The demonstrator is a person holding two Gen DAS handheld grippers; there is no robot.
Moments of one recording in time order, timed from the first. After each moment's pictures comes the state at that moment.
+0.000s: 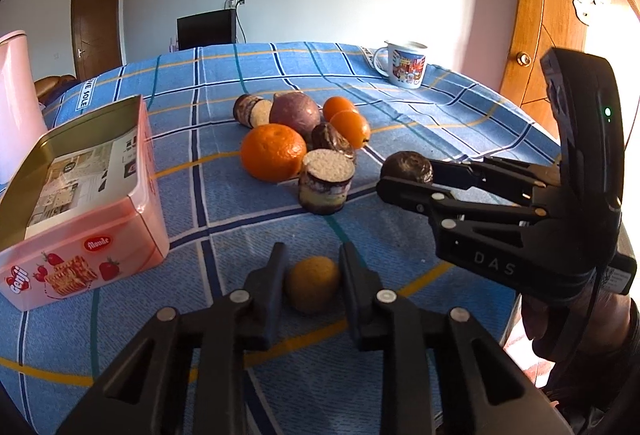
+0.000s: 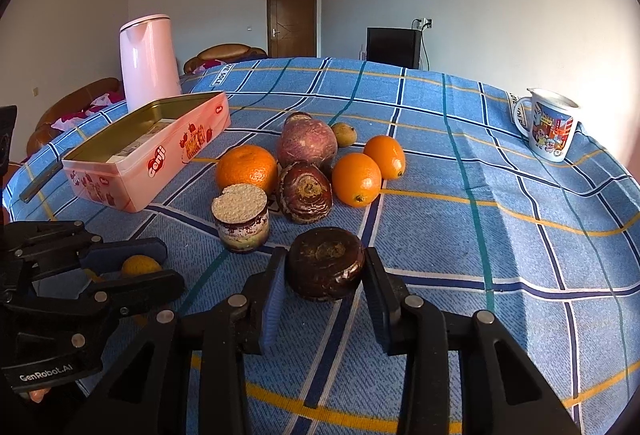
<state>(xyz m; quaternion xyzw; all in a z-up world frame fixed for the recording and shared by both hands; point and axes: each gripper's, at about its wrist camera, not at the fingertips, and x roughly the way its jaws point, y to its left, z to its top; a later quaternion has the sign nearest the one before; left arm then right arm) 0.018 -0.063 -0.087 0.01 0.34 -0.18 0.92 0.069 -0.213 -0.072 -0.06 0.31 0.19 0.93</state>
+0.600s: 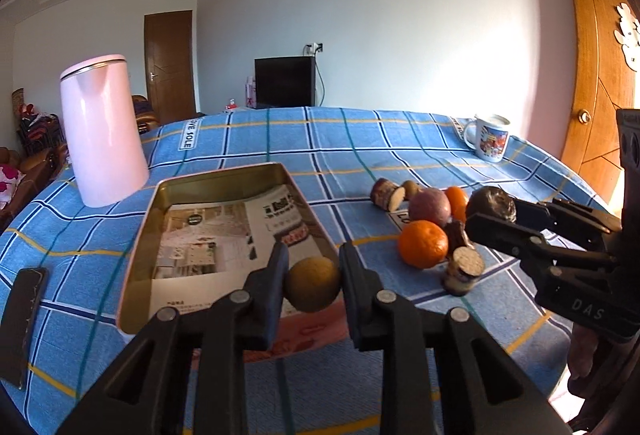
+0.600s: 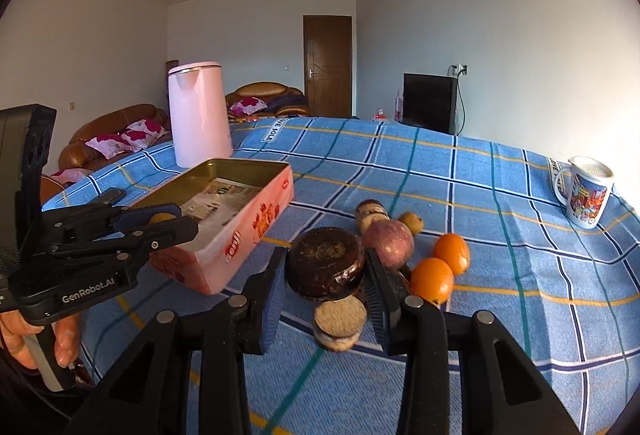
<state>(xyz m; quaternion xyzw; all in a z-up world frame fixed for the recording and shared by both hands) 0.031 0.028 -0.040 -0.01 0.25 -0.04 0.97 0.067 -0.159 -0.023 -0.05 0.23 0.27 0.94</state>
